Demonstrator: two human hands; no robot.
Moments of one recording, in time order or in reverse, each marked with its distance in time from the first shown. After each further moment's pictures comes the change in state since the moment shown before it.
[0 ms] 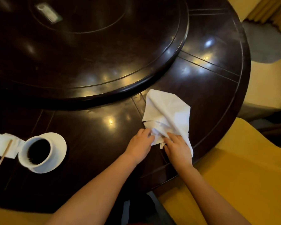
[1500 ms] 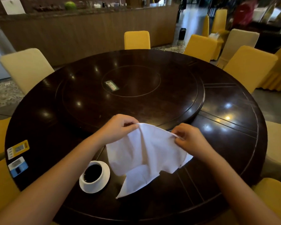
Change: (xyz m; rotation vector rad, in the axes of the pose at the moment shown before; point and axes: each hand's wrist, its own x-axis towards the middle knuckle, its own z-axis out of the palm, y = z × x) left_hand -0.126 -0.050 -0.283 -0.437 0.345 -0.035; right_hand 0.077 -0.121 -0.205 0.416 0.117 -0.334
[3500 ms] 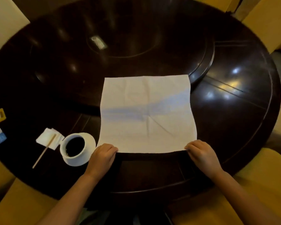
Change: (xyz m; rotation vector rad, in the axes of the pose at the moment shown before) left_hand -0.086 -0.165 0.179 0.482 0.166 -0.056; right_hand -0.114 0.180 0.094 -0.299 -0.054 -0.161
